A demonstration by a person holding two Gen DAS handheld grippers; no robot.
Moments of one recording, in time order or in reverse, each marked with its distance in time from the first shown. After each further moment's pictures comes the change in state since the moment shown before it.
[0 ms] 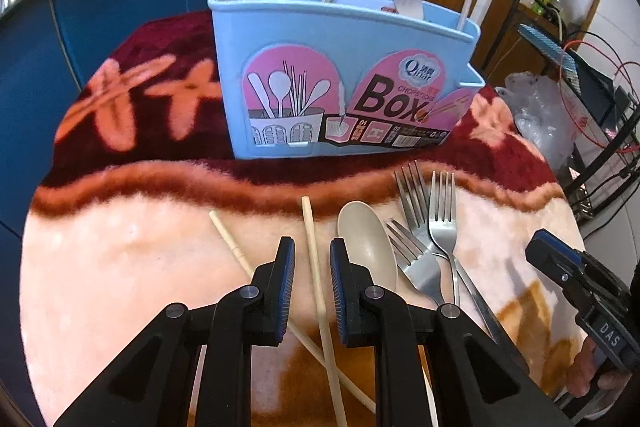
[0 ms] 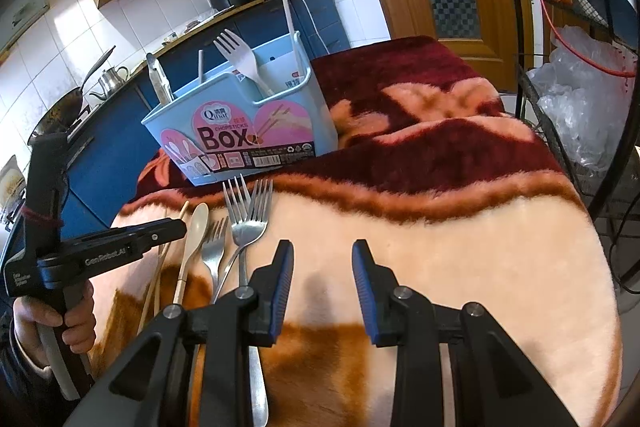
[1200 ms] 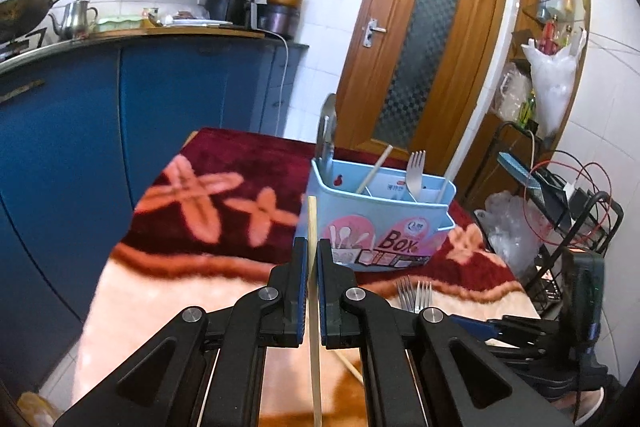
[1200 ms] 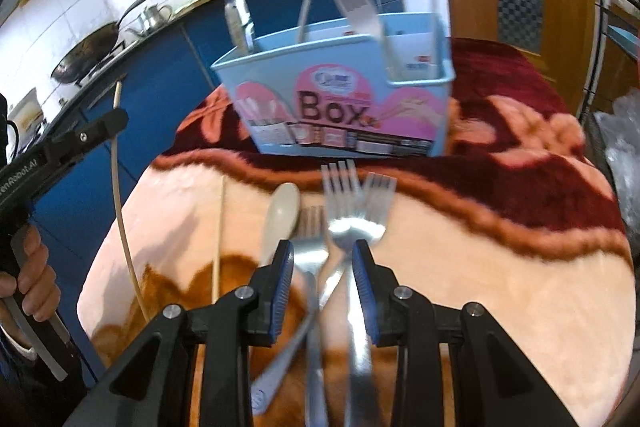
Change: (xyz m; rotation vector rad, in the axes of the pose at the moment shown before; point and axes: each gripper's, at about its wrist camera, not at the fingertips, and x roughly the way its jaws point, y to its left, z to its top) left arm -0.116 0.059 -0.013 -0.109 -0.457 -0.045; right arm 0.038 0.088 0.015 -0.211 0.155 0.070
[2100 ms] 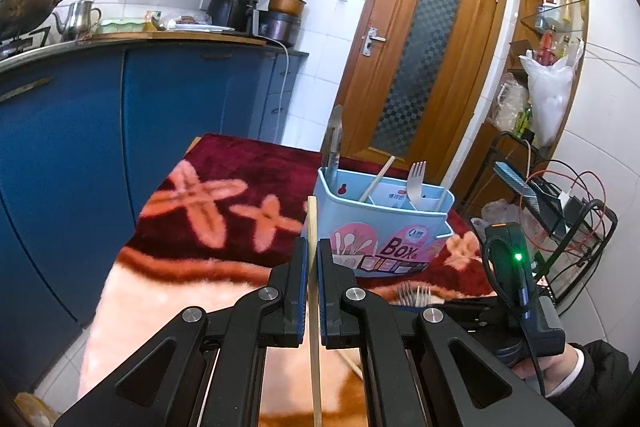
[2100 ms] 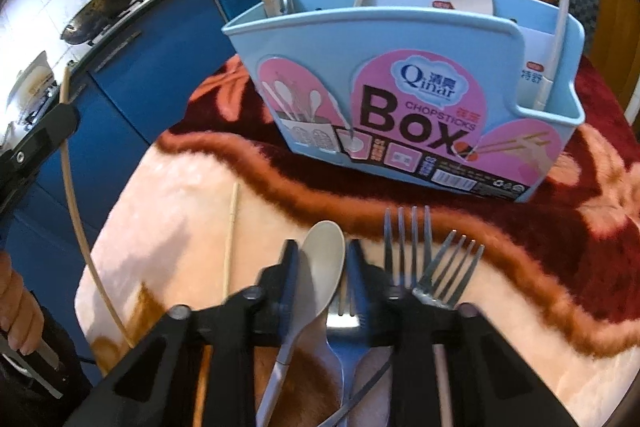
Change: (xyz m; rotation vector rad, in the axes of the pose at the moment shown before) left arm -0.008 0.008 0.000 -0.010 -0.028 -0.017; right arm 0.054 0.012 0.037 -0.088 0.129 0.101
